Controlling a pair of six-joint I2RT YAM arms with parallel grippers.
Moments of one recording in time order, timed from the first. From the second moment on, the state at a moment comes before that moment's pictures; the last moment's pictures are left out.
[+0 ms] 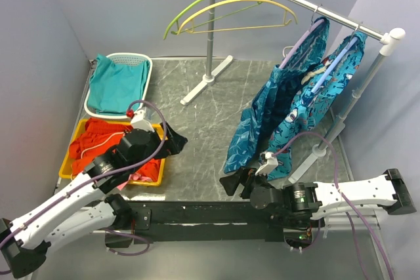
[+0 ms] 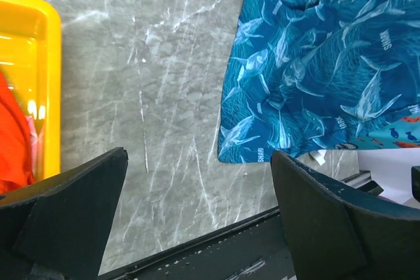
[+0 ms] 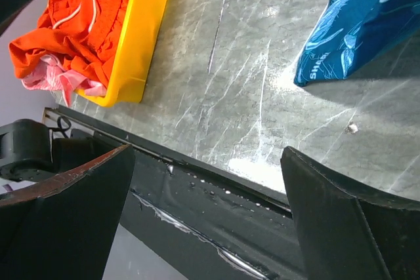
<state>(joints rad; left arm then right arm) -0.81 0.73 0.71 -0.43 -0.26 -0.88 1.58 0.66 0.41 -0.41 0.85 1.30</state>
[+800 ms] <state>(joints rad) -0.18 0.75 0.82 -0.72 -0.19 -0.88 1.38 1.03 0.54 -0.19 0.52 1.02</state>
